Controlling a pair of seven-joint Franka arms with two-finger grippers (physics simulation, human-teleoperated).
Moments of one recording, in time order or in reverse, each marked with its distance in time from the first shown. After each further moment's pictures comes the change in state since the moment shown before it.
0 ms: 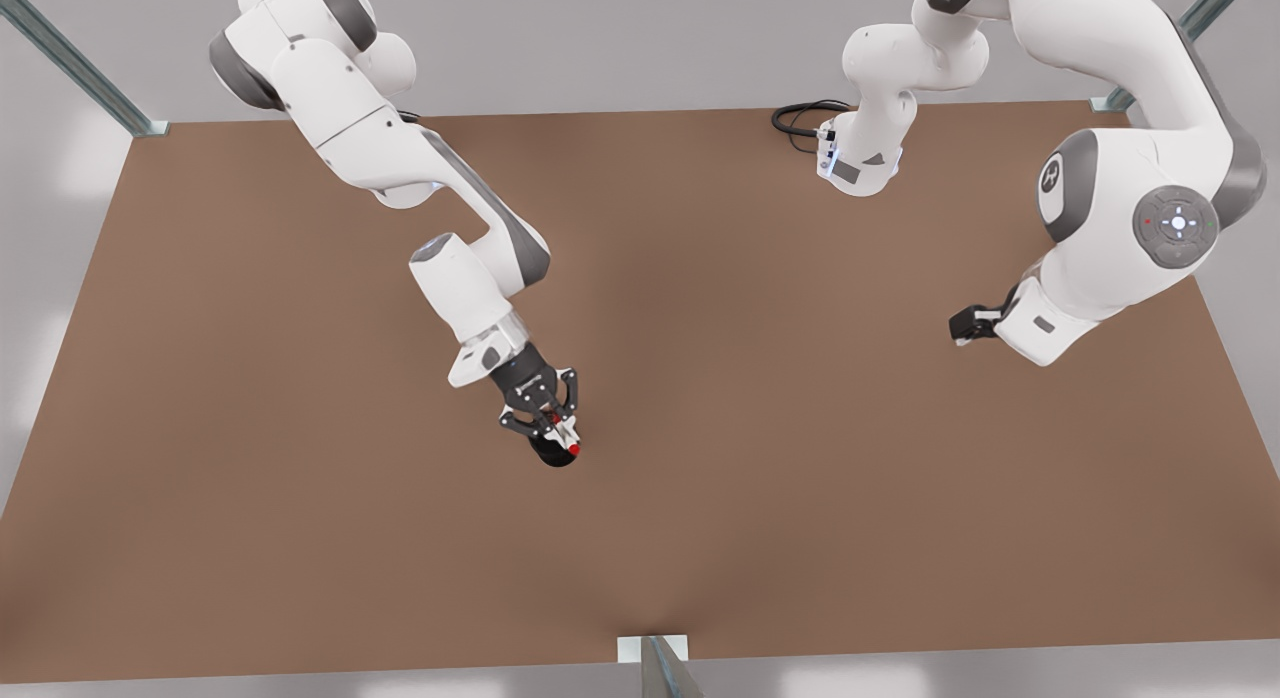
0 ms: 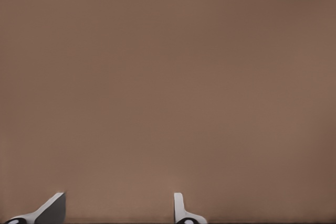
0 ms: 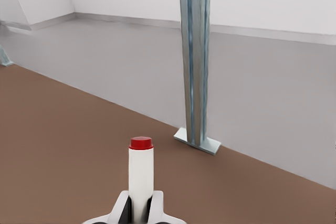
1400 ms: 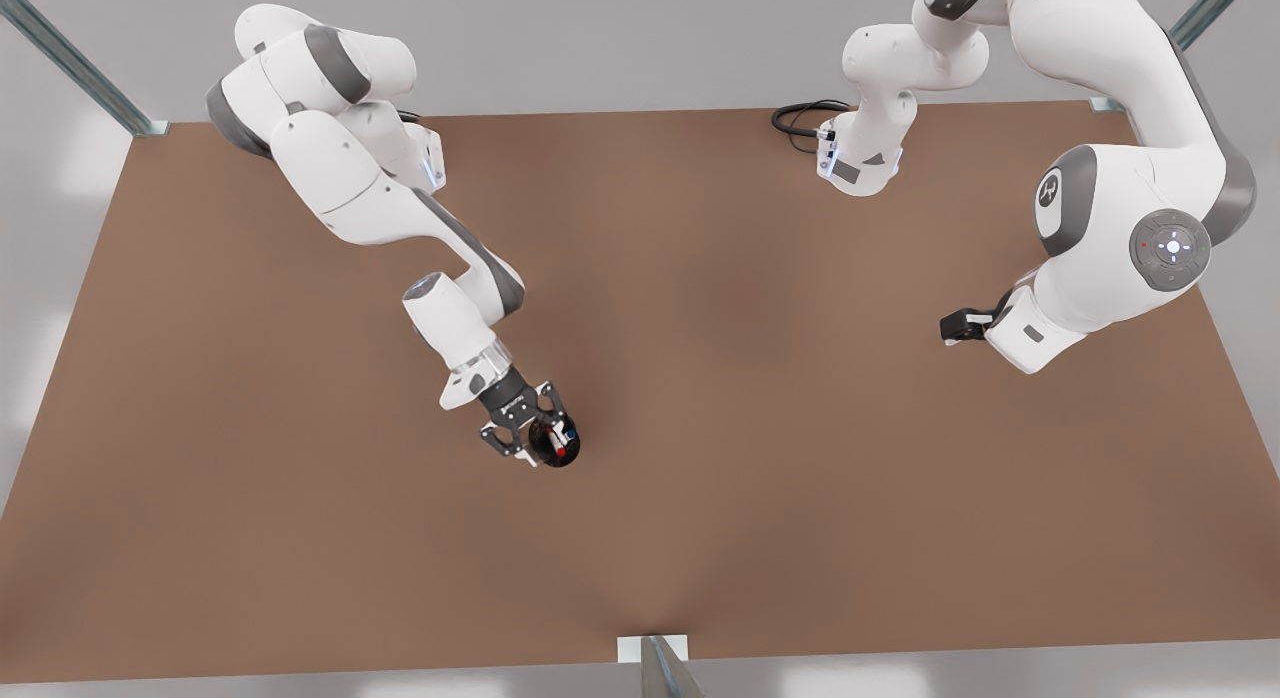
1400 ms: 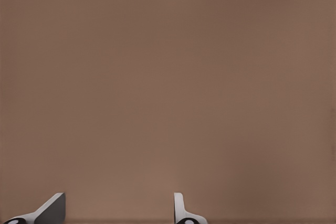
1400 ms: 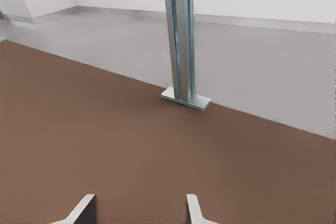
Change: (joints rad) left arm 0.006 0.021 0.000 -0.002 -0.038 -0.016 0.047; right arm -0.111 0.177 0.005 -0.056 -0.263 0.188 0.107
